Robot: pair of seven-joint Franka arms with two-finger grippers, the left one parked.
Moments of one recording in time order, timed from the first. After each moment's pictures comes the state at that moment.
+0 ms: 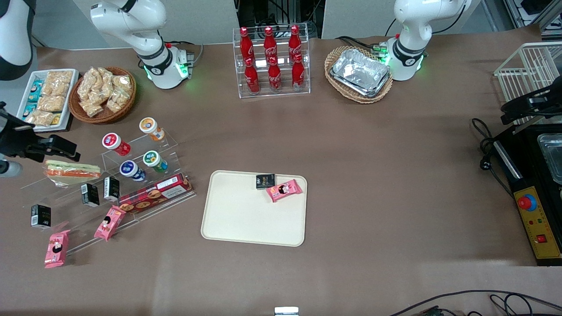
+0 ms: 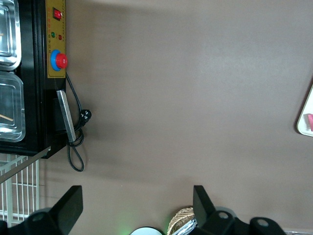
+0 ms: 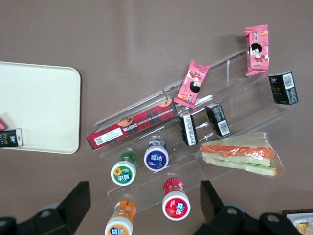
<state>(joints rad) 0.06 0.07 -0.11 -1.55 0.04 1.62 -0.02</state>
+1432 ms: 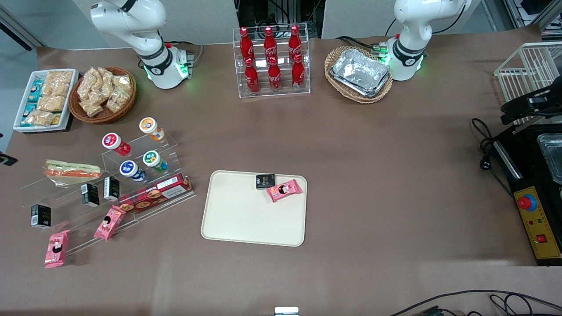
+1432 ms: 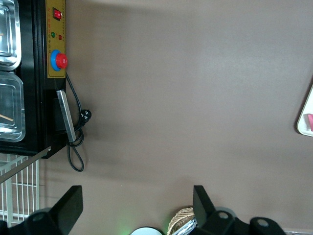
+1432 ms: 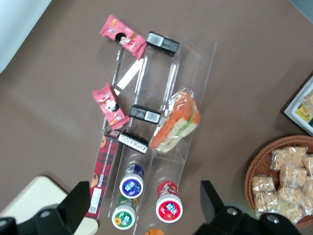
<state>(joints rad) 0.05 0.05 -0.35 -1.55 0.03 1.61 0.61</state>
